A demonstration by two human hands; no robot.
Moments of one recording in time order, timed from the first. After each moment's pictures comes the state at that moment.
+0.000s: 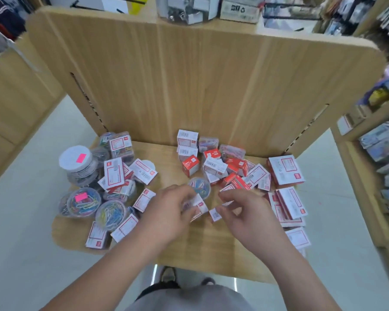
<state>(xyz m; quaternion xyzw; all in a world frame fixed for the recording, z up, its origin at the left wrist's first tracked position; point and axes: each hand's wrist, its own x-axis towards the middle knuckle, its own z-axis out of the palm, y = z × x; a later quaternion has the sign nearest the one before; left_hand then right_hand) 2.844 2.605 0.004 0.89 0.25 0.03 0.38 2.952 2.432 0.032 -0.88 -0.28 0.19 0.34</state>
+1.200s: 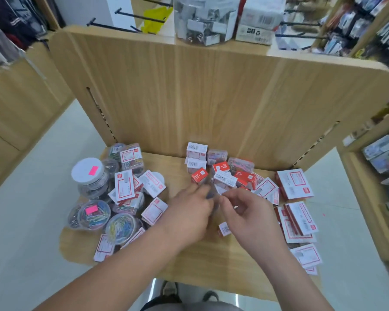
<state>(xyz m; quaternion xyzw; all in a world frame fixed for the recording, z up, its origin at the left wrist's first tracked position) 2.883 2.613 0.019 0.99 0.06 -0.08 0.08 2.950 2.465 0.039 -0.86 -0.24 0.15 0.42</state>
